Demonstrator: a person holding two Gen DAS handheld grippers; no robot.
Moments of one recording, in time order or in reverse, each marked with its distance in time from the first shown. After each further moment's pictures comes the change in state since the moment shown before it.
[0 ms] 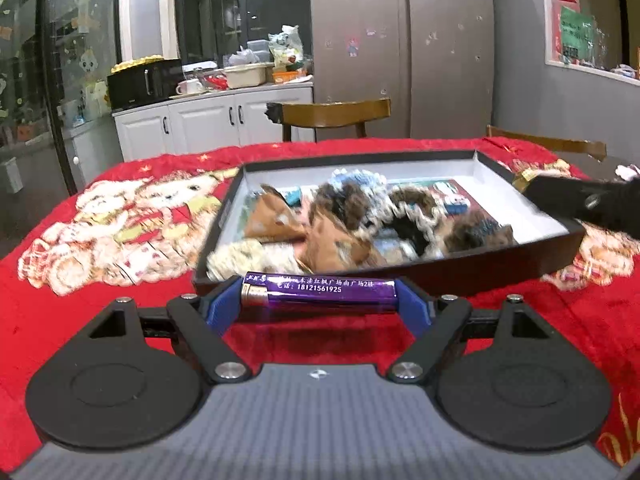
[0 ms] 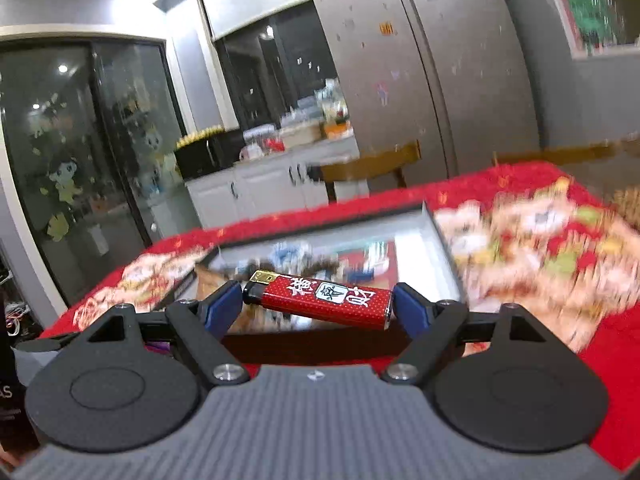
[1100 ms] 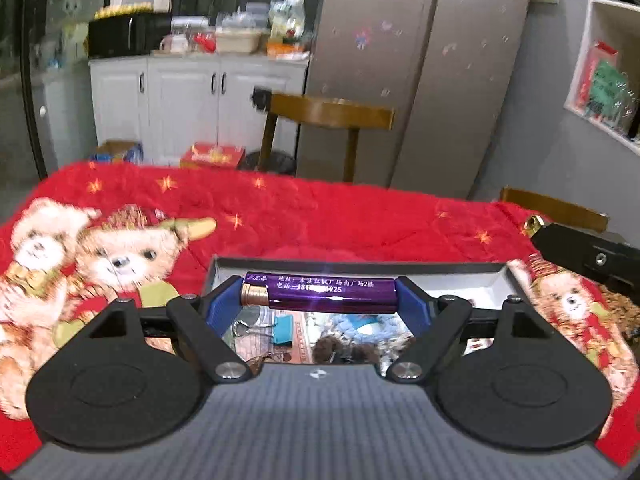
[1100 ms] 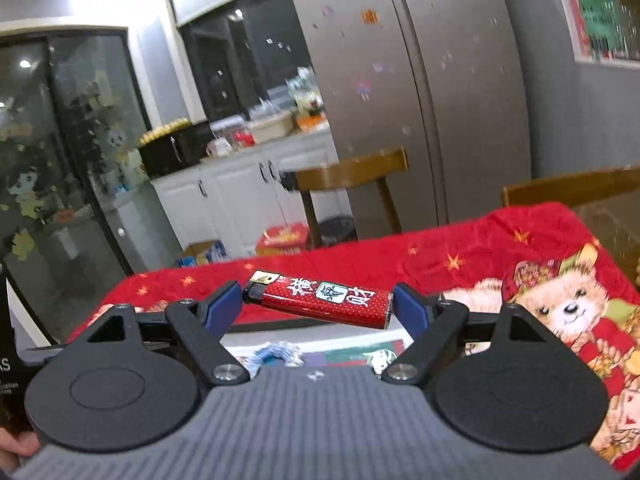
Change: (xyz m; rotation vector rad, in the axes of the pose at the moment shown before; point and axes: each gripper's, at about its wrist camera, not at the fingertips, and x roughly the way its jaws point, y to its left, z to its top) left arm 0.116 0.042 0.138 -0.154 0.133 -0.125; right arm 0.132 0.000 0.096 0.072 0.141 -0.085
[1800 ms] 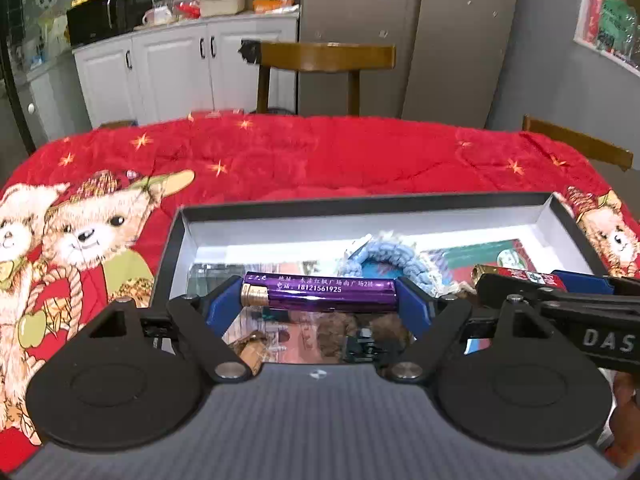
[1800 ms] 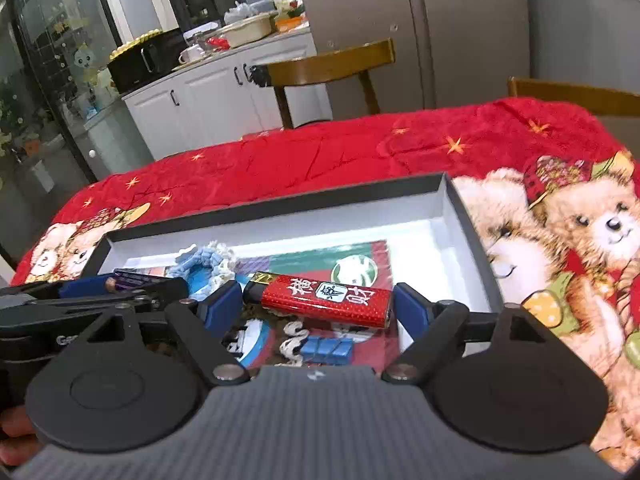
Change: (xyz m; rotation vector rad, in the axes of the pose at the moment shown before) left arm 0.066 -0.006 -0.025 0.093 0.127 0.032; right arm 0.078 -0.027 -0.047 -0.004 0.276 -0.043
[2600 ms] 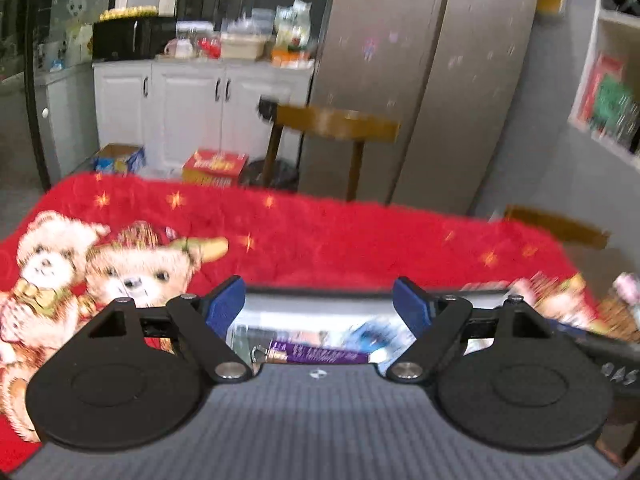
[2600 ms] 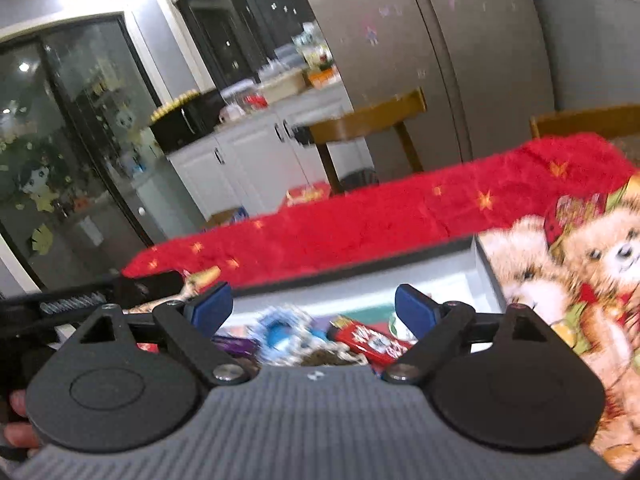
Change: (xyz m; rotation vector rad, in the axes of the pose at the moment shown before) left arm -0.096 0.034 0.033 -0.120 -0.195 -0.061; right arm -0.074 0.012 0.022 0.041 -0.201 0.132
